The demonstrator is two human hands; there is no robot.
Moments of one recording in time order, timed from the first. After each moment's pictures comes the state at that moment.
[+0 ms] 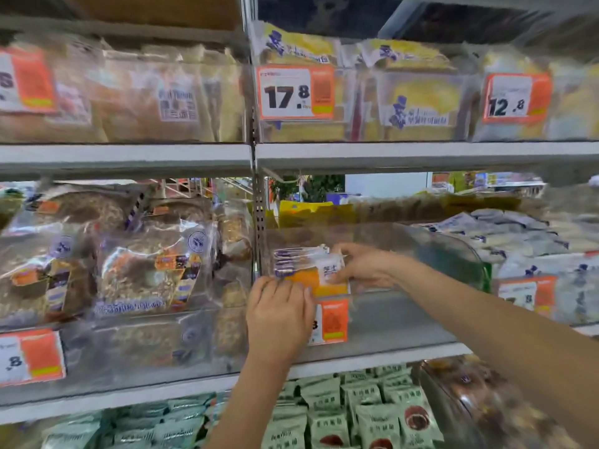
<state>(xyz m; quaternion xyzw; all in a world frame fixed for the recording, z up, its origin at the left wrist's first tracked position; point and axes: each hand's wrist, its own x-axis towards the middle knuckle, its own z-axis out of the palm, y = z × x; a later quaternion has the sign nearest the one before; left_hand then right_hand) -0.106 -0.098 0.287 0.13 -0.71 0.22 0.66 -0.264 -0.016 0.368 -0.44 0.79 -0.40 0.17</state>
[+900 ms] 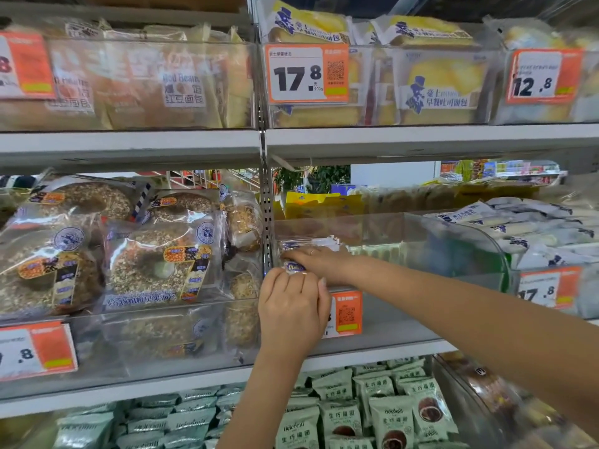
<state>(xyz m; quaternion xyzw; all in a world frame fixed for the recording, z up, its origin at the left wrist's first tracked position) -0.108 -0.097 0.289 0.13 -0.72 0.21 0.65 -0.233 -0.081 0.359 -0.60 0.80 0.01 -0.04</state>
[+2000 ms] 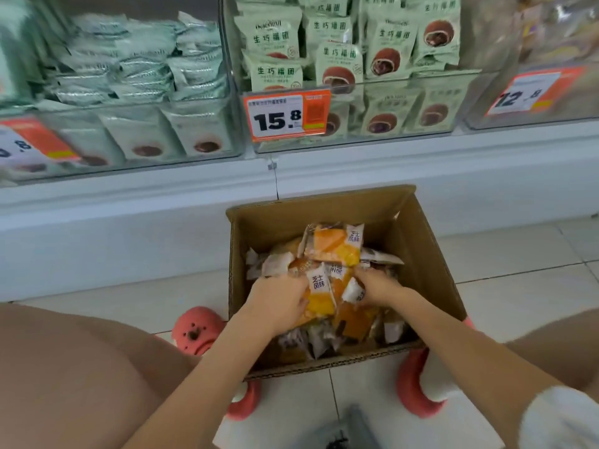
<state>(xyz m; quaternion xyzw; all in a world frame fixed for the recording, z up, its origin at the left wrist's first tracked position) 0.096 0.065 -0.074 0.16 -0.97 -0.11 -0.15 -0.087 0.197 -0.154 -0.42 0.83 0.04 0.36</state>
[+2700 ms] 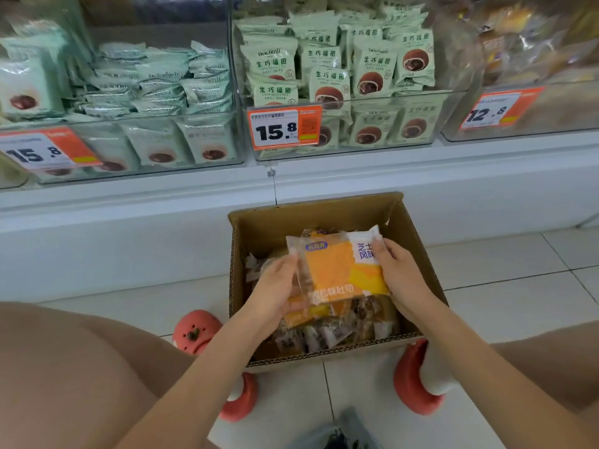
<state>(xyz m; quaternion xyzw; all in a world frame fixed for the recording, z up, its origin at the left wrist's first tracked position) 0.098 0.093 -0.035 0.43 -0.49 -0.76 0.02 -0.046 0.226 -0.051 -0.15 0.75 -0.56 0.32</state>
